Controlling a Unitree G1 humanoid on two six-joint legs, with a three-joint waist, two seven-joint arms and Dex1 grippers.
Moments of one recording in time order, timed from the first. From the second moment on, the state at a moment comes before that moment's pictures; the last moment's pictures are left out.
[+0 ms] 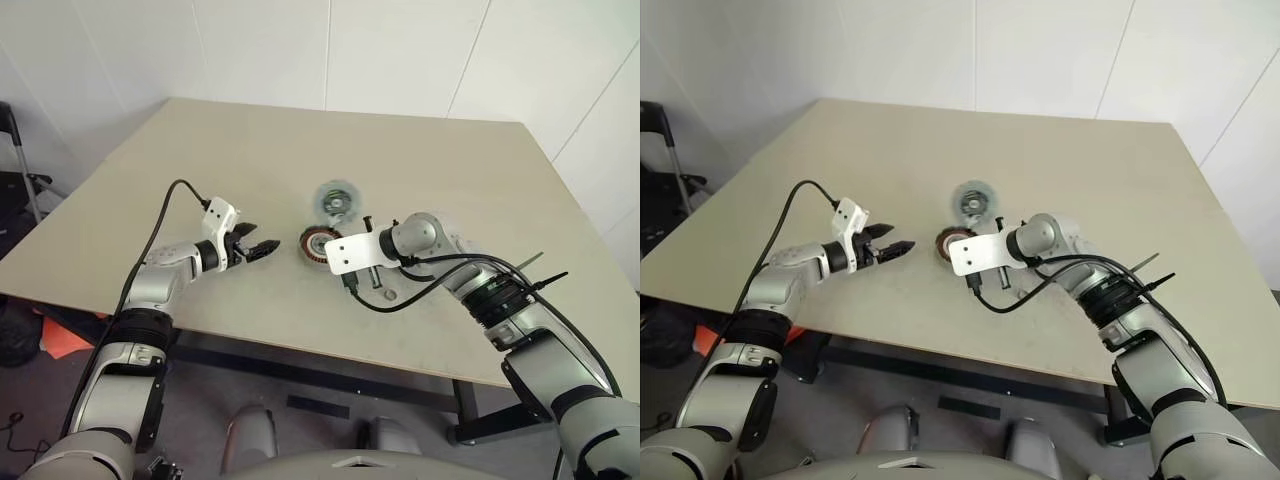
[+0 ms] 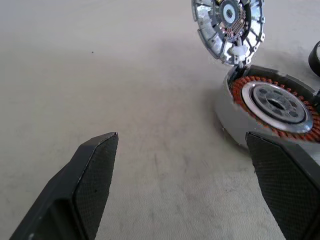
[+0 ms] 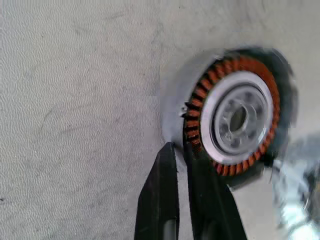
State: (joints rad) left arm -0.54 0.41 0.01 0.48 -0.26 0.32 -0.86; right arm -0.75 -0.51 0.53 0.31 -0.39 -0.05 1.11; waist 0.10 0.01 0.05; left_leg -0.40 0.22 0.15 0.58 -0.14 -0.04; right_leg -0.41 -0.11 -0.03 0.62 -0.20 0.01
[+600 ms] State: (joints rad) left arm -0.54 0.41 0.01 0.49 -0.26 0.31 -0.85; right arm -0.76 -0.51 0.53 0.31 -0.40 -0.04 1.09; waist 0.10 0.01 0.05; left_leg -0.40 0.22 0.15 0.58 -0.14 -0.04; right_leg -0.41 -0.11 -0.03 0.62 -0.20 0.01
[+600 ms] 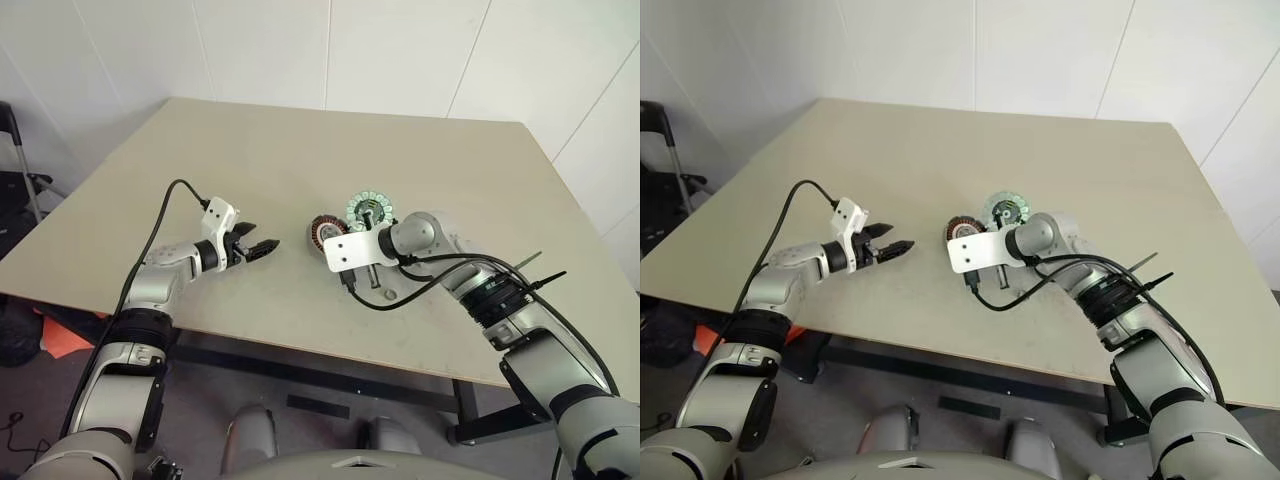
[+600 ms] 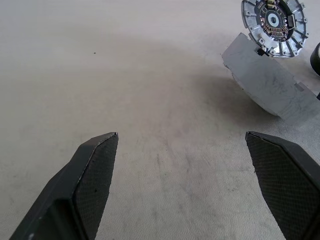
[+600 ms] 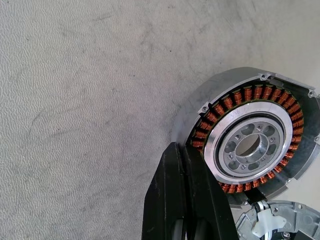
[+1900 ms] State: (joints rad) left arm -0.55 0.39 0.01 0.51 -0.25 0.29 -0.85; right arm -0.69 -0.75 0.52 0.10 -0.43 -0.06 1.16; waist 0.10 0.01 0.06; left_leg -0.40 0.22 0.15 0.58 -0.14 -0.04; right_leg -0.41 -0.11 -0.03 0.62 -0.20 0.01
